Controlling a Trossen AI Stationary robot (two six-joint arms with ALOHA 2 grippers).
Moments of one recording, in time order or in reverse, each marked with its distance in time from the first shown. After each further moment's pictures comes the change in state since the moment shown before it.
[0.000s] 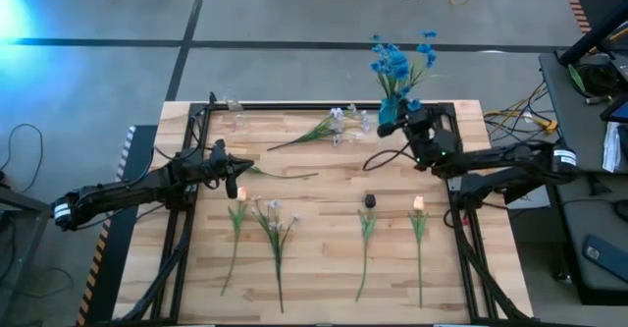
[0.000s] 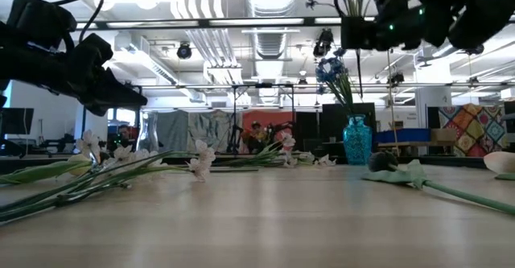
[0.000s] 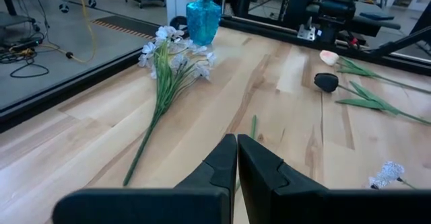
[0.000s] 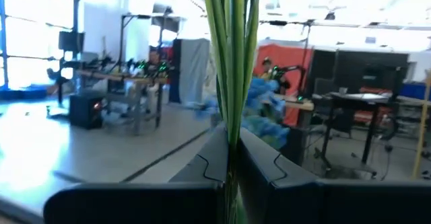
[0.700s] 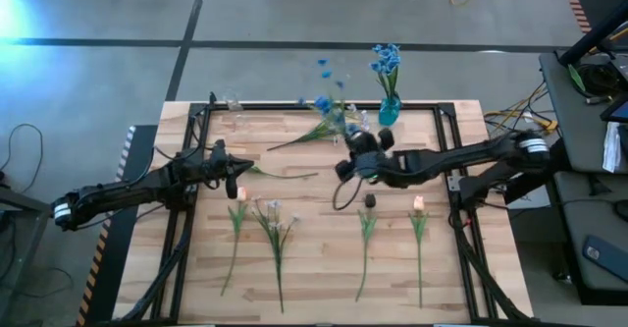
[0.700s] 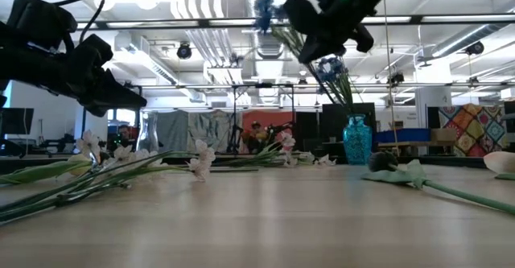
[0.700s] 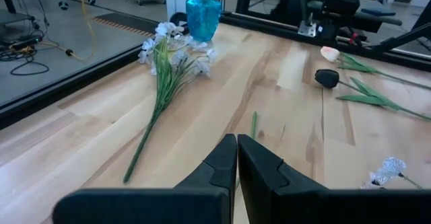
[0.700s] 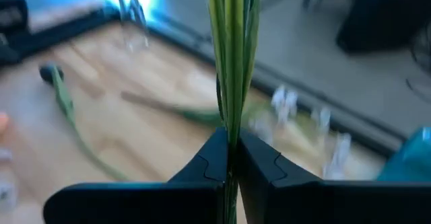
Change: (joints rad) left arm 0.000 0.000 0.000 -0.012 0.000 0.004; right arm 0.360 0.249 0.639 -1.406 -0.045 0.867
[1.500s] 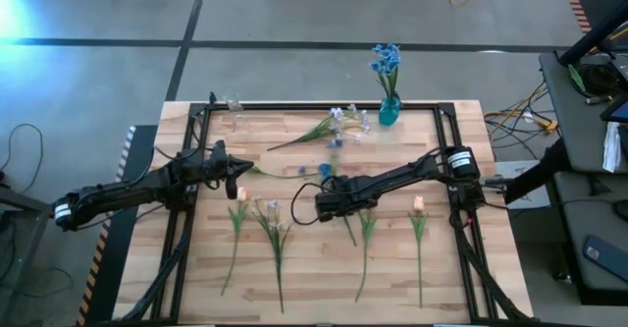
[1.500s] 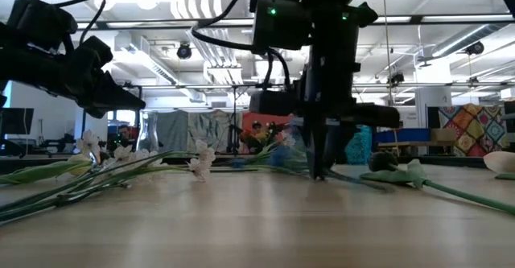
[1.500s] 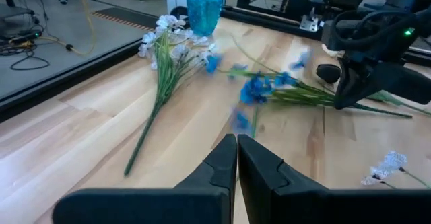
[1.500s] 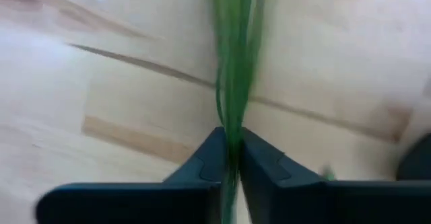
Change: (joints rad) left arm -0.001 -0.009 0.000 -0.030 0.001 -0.002; right arm 0.079 0.583 0.380 -0.575 -0.669 0.897
